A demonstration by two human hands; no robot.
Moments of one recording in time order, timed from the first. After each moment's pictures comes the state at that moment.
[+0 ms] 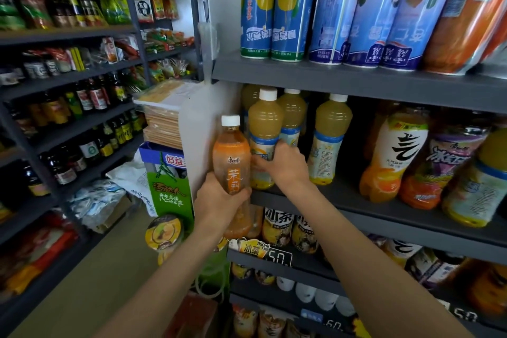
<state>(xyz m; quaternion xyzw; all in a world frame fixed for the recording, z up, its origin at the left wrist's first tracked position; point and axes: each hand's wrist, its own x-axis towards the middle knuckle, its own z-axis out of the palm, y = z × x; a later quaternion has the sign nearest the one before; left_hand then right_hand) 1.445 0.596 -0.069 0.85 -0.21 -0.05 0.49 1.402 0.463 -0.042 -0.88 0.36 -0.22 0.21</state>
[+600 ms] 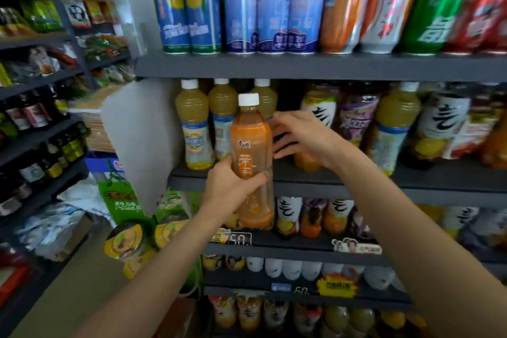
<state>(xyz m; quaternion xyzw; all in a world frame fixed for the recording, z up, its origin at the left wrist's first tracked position) 1.349 0.556 -0.042 0.75 -0.39 -0.13 0.52 1.246 0.444 0.032 -0.74 0.27 -0.22 0.57</state>
